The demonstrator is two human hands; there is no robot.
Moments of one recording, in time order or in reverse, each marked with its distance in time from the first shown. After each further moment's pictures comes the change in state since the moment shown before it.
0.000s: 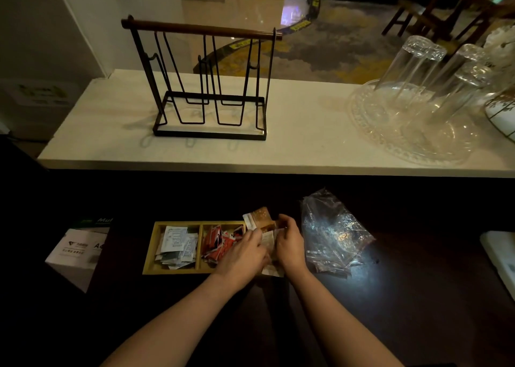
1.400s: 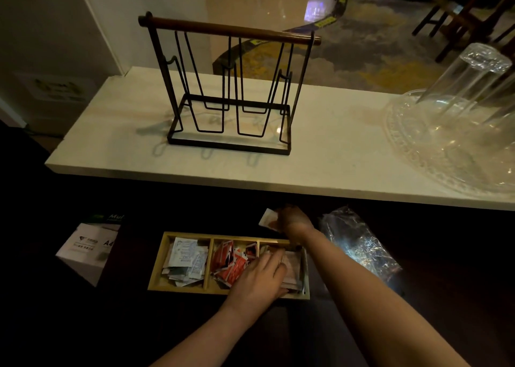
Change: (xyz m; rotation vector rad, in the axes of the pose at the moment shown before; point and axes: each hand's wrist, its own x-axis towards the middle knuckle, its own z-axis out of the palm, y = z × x) left_hand 0.008 -0.008 0.030 0.054 0.081 0.044; right_hand 0.120 -0.034 0.025 -0.799 -0.542 -0.215
